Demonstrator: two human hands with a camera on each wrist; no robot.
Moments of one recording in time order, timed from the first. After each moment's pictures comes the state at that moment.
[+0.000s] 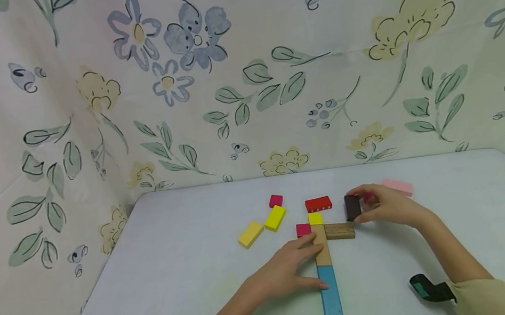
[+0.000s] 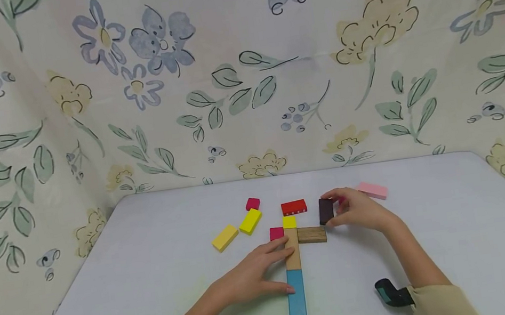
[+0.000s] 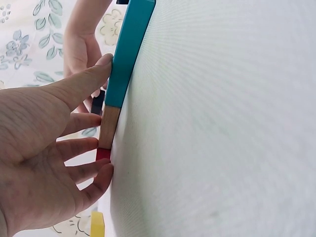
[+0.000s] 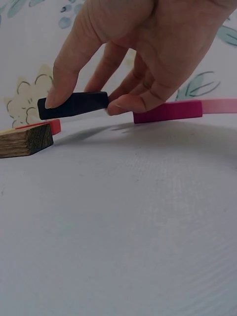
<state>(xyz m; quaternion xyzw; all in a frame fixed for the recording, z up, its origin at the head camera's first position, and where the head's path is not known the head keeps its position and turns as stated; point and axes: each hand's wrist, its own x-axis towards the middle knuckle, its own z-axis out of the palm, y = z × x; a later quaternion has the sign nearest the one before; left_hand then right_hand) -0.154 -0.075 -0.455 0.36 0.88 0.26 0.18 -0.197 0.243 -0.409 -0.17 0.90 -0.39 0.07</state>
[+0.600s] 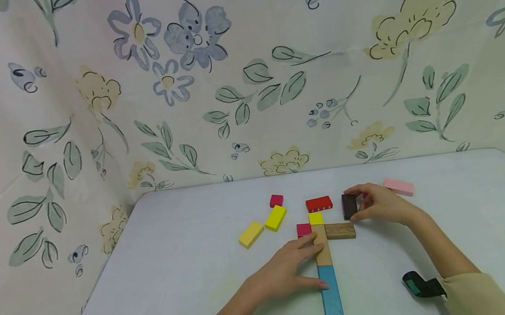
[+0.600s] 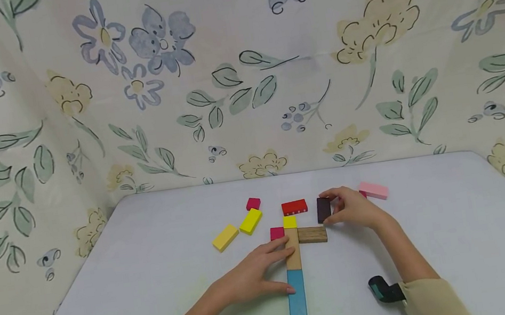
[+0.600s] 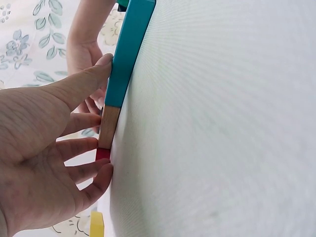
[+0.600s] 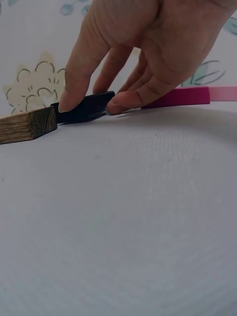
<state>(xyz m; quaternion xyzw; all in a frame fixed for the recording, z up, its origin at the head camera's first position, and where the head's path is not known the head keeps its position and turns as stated) -0.158 -0.075 -0.465 0.36 0.88 0.26 0.18 -0.204 0.235 -0.415 -0.16 0.89 -0.41 0.08</state>
